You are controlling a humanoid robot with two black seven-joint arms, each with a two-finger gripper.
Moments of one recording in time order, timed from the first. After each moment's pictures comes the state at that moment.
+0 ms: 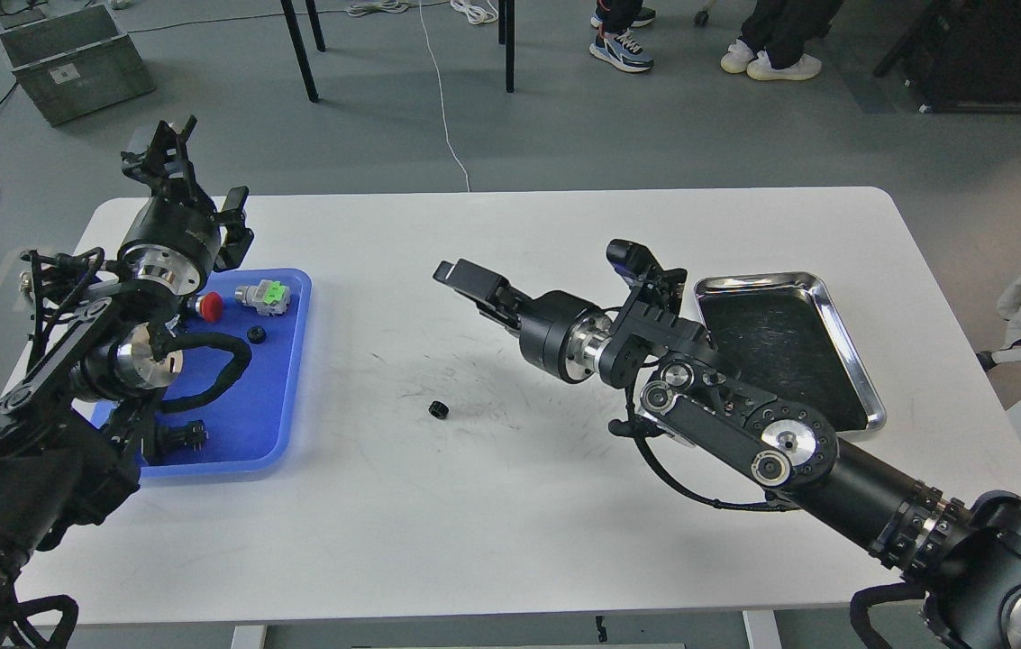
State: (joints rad) left arm -0.55 0.28 -1.14 -0.93 0.56 0.04 -0.19; right arm 0.71 0.00 0.70 1.06 -1.19 0.09 -0.08
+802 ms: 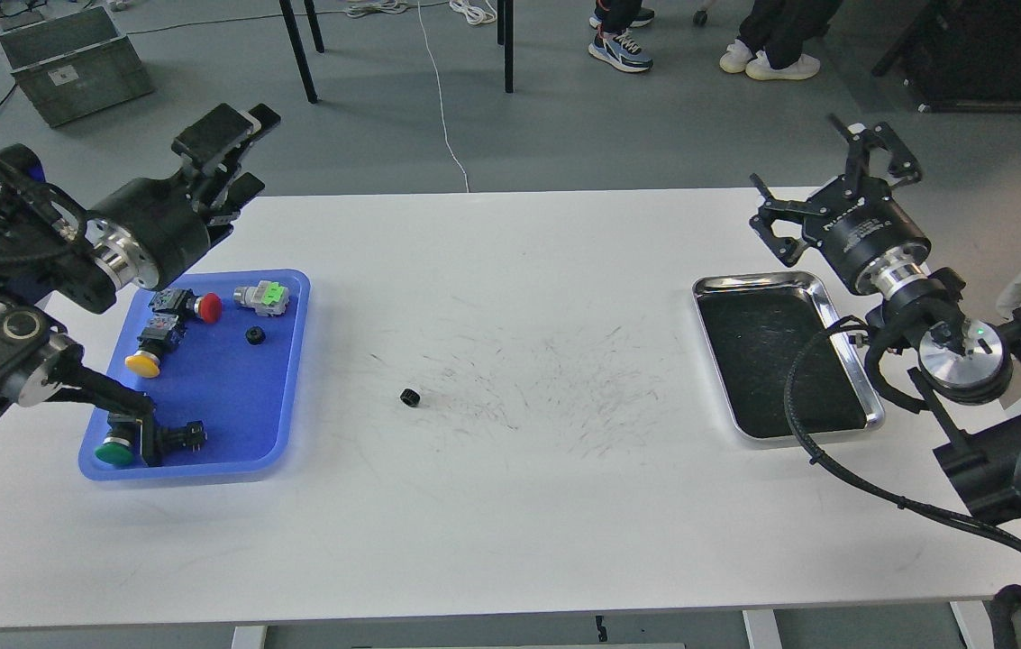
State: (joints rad) left arm -0.58 0.72 -0.81 -1.51 1.00 -0.03 0.01; right arm 0.48 -0.32 1.27 0.90 0.05 0.32 -0.04
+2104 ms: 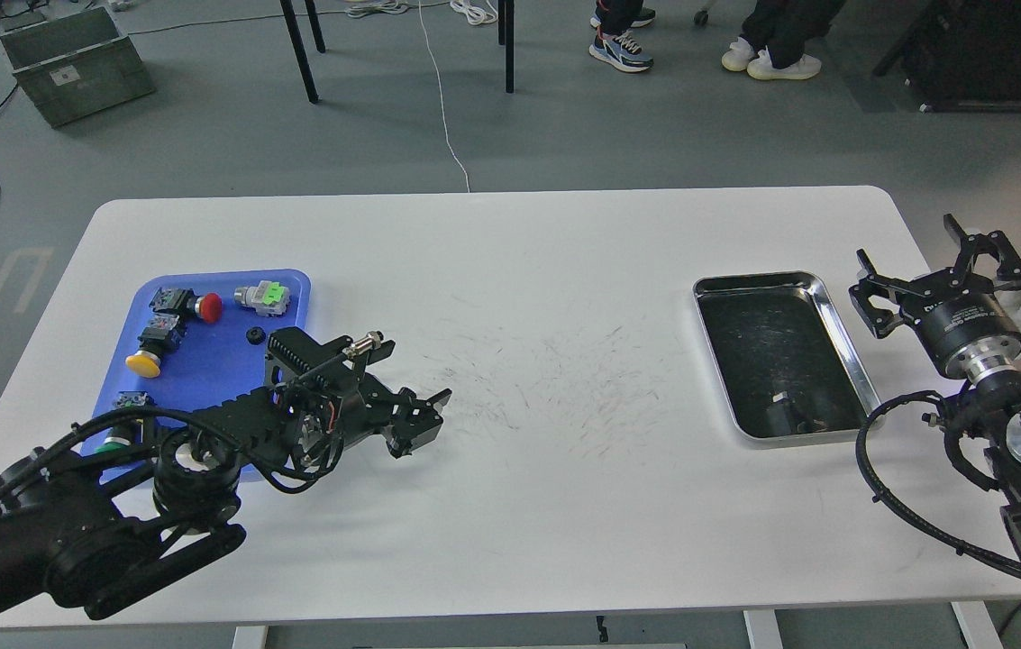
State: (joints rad) left arm -0.58 0.45 -0.37 -1.29 2.18 -0.03 0.06; right arm 0.41 -0.36 1.26 0.69 0.21 0.47 -0.04
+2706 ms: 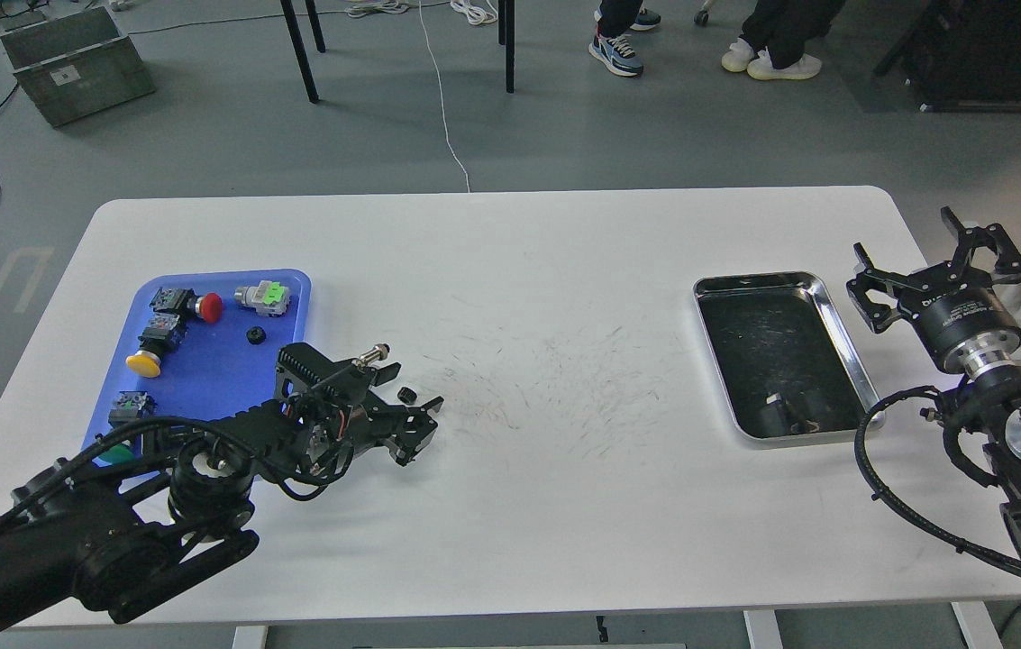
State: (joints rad) left arm -0.56 0.40 -0.37 -1.20 2.18 -0.05 0.06; right arm 0.41 -0.37 1.26 0.72 0.21 0.47 -0.04
